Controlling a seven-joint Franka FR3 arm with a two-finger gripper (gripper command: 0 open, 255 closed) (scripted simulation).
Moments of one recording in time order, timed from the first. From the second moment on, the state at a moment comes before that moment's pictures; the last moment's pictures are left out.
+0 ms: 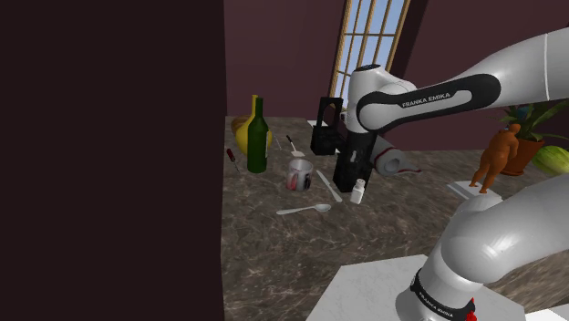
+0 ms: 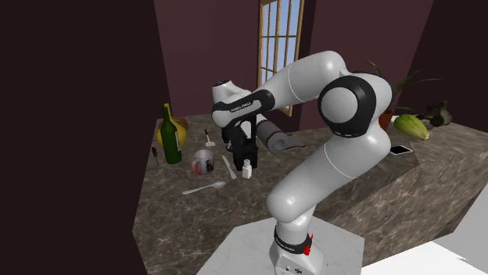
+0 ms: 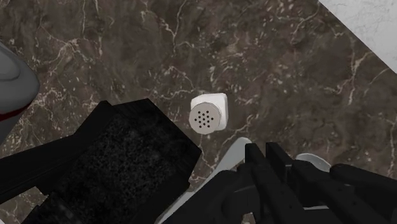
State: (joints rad) arm -0.15 -0.57 -0.12 -2.59 -0.30 1.97 -0.24
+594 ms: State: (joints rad) arm -0.17 -0.51 -0.14 -2.57 -0.28 1.99 -0.21
